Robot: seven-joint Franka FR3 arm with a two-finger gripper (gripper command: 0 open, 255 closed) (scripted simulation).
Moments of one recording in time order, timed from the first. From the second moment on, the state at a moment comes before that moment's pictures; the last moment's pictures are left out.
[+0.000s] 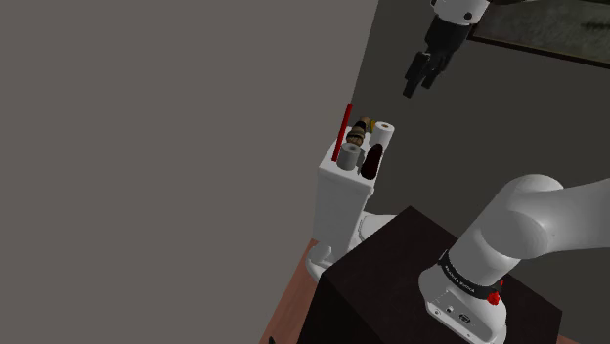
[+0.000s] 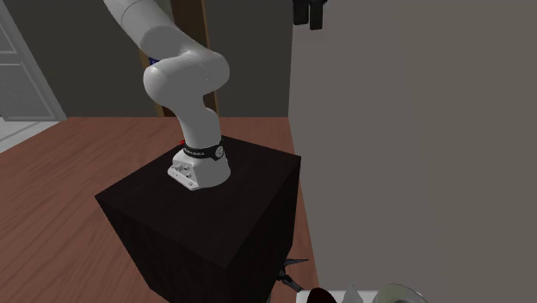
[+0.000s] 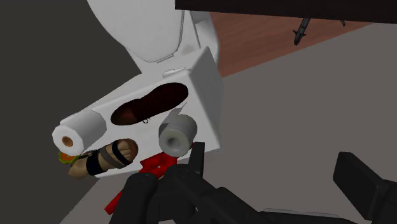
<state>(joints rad) -0.02 -0.82 0.00 -2.35 -0.12 1.66 -0.05</state>
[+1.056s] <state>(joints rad) -0.06 -0.34 -0.24 -2.22 -0.11 1.86 -0.26</state>
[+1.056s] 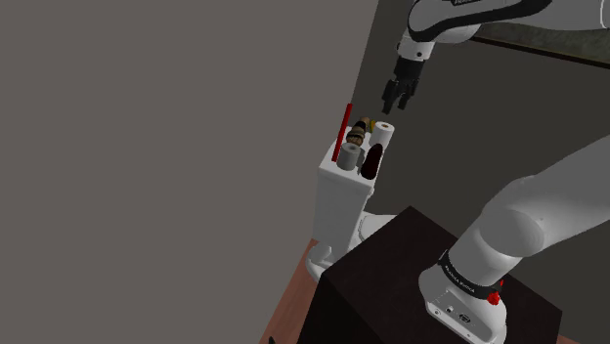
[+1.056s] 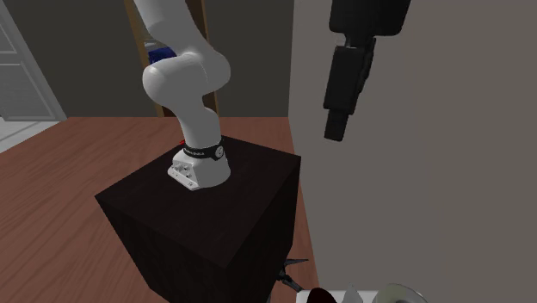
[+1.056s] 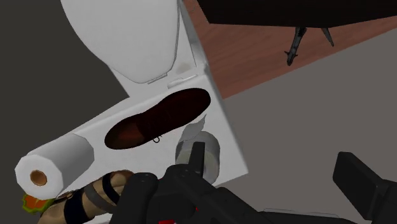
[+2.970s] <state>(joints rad) -0.27 0.68 -0.33 -1.55 0.20 1.85 -0.61</state>
